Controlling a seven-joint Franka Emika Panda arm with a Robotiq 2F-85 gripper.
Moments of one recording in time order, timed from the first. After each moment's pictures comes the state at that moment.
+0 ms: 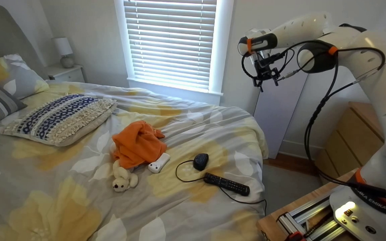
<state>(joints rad) 0.09 0.91 -0.35 -0.99 -0.10 1.38 0.16</state>
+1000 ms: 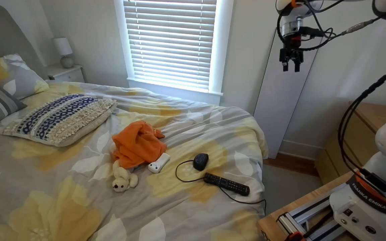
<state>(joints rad) -0.14 0.29 -0.12 -1.54 0.01 1.35 -0.36</state>
